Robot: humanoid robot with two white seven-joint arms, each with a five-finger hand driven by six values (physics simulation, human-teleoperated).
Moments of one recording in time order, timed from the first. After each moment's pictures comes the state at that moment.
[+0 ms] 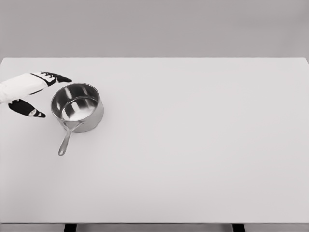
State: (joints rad) left arm -0.36 0.90 -0.27 -1.53 -0.22 -0.42 -0.57; right arm 0.00 0.00 0.61 -0.11 0.16 -0.05 0.36
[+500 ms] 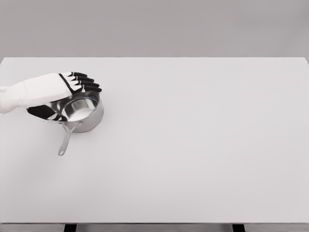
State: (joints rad) left arm -0.40 0.90 -0.30 -1.73 -0.15 -0.58 -0.61; right arm 0.02 0.00 0.61 -0.10 0.16 -0.05 0.36
